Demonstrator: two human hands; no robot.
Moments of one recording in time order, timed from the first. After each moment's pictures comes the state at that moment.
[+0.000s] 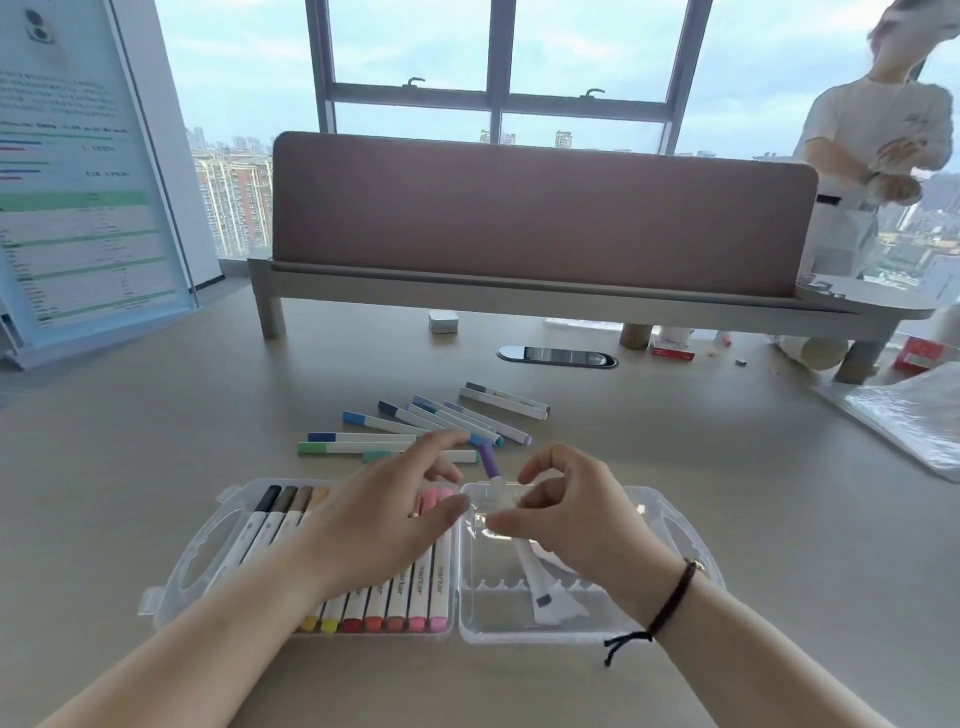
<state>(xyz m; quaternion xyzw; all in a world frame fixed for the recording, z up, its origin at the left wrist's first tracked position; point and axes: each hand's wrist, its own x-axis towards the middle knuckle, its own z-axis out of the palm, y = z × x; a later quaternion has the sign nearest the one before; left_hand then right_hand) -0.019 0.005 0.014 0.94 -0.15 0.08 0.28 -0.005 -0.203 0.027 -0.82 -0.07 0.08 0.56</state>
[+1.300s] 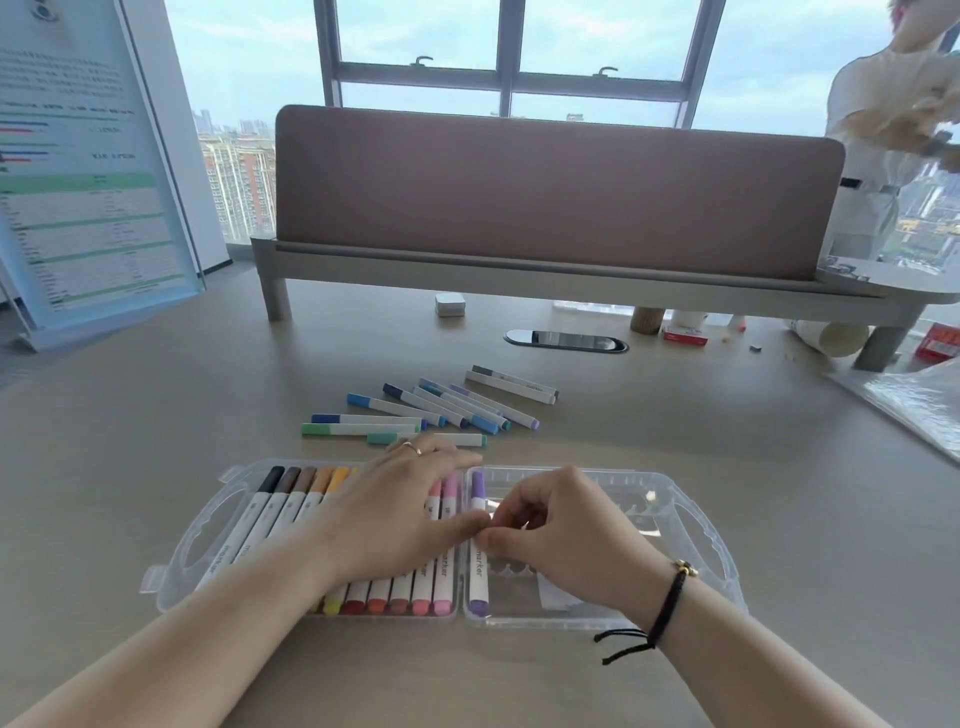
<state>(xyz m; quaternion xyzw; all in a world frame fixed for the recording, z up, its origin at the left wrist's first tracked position) -0.013 0.000 0.003 0.97 -0.15 0.05 0.19 -0.011 -0.199 0.012 -0.89 -0.19 0.09 0.41</state>
